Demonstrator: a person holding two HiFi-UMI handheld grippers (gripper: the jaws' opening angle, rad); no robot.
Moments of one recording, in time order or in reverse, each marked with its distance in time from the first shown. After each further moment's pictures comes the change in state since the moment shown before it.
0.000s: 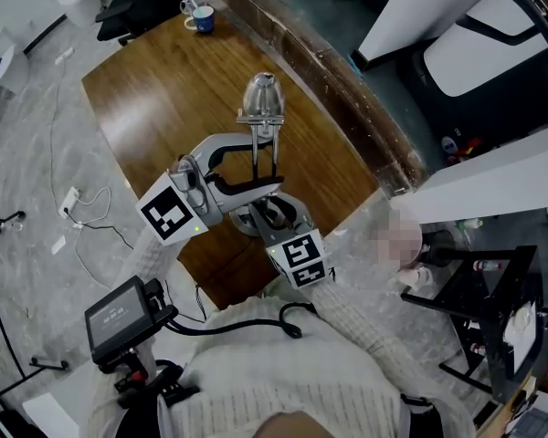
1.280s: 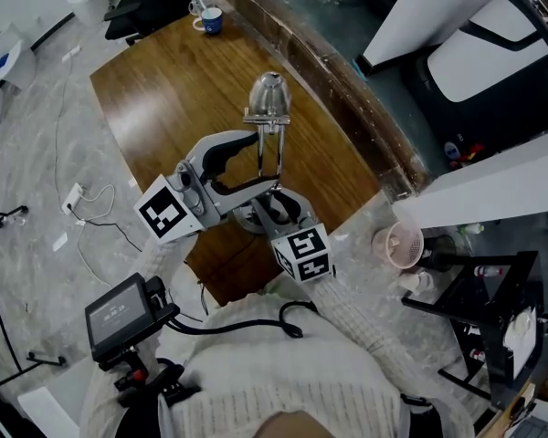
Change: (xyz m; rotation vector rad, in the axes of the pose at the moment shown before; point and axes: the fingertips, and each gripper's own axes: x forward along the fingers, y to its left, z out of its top) left arm -0.017 0.010 0.012 -0.199 -0.125 0.153; right arm -0.001 -0.005 0.006 0.060 -0.012 0.008
